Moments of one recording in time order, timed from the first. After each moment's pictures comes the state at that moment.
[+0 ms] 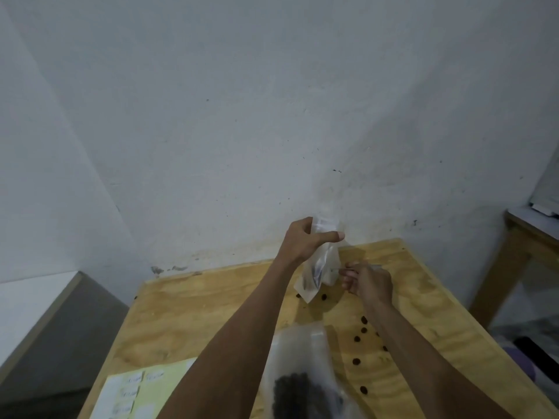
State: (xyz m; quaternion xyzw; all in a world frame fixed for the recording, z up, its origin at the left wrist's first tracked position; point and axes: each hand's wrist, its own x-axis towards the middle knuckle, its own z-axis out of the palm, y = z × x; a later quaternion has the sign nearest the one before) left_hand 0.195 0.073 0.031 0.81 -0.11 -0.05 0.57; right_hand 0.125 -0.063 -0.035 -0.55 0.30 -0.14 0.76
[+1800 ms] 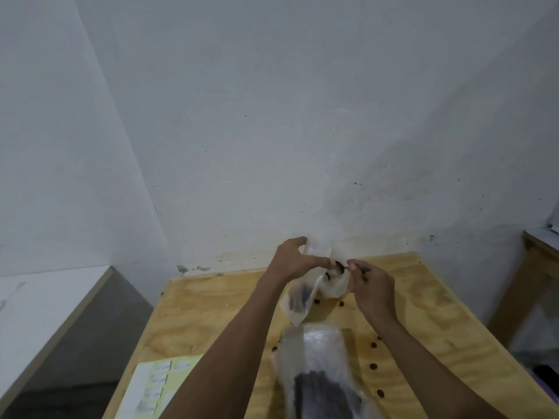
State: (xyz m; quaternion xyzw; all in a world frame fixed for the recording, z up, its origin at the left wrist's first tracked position) left_hand 0.169 0.138 0.040 0.89 -0.08 -0.03 0.45; right_hand 0.110 -0.035 -0.021 -0.82 0.11 -0.26 0.50
